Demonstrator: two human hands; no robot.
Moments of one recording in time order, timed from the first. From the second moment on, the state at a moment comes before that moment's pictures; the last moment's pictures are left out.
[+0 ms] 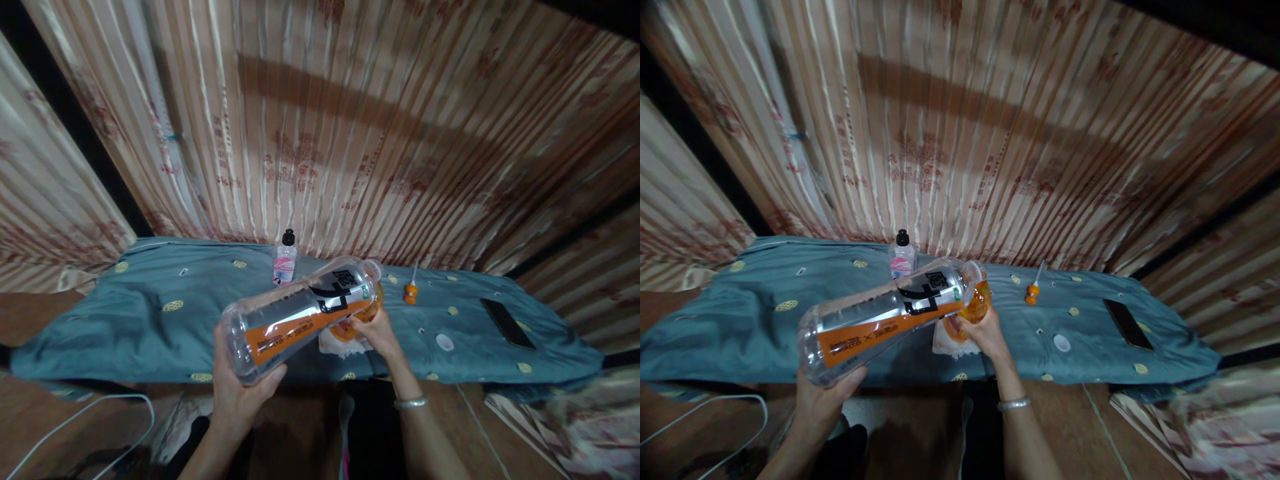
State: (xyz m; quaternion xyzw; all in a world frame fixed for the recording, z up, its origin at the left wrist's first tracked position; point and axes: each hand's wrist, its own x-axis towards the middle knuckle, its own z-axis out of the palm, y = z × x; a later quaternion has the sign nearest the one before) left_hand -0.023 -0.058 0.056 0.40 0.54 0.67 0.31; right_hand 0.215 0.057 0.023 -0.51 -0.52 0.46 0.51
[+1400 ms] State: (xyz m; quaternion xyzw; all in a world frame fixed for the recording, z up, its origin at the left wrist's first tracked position) left_hand -0.023 -0.057 0.055 0.40 0.55 0.67 0.29; right_hand 0.215 0.058 0.020 -0.51 -0.52 0.46 0.51
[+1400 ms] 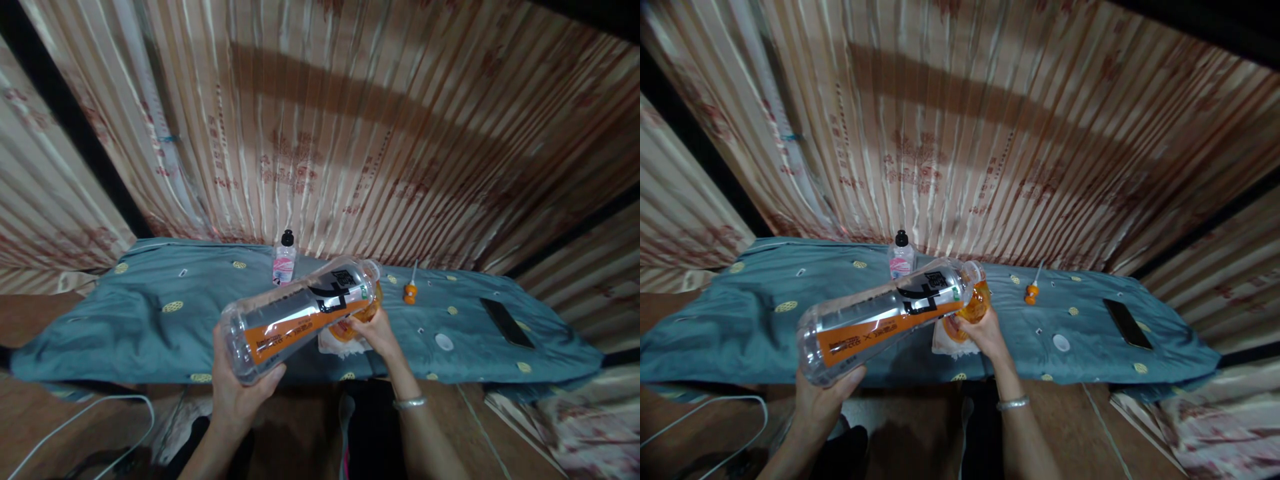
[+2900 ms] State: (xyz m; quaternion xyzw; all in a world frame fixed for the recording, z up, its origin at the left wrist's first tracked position) left_hand -0.027 -0.056 0.046 0.42 0.56 0.66 0.28; right_hand 0.217 0.059 0.015 -0.49 -0.53 0.46 0.52
